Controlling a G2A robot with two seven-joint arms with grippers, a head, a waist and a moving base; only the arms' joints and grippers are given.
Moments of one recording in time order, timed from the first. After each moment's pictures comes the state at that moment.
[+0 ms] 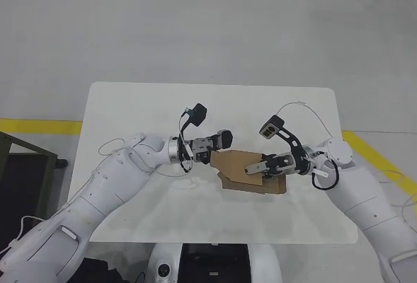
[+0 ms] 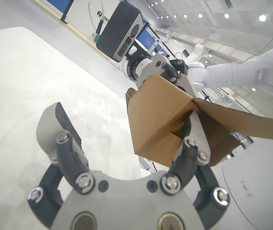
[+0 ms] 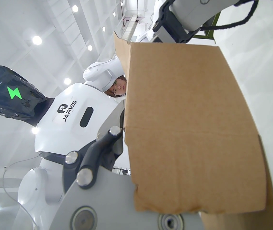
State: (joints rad) left arm 0.88 -1.09 -0.76 -1.28 0.02 -0.94 -0.54; right arm -0.89 -1.03 0.87 -1.25 0.96 -0.28 1.54
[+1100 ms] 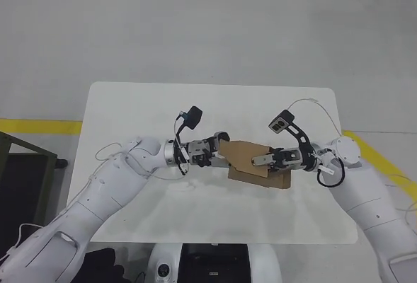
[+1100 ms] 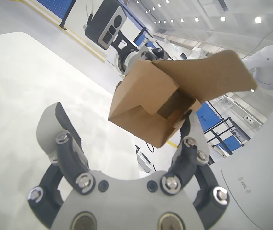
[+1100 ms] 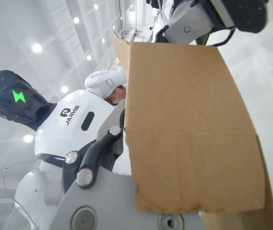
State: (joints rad) left arm 0.93 -1.09 -0.81 -1.31 0.03 -0.96 -0.55; right arm -0.93 -1.05 0.96 -1.23 0.91 -0.28 1.54
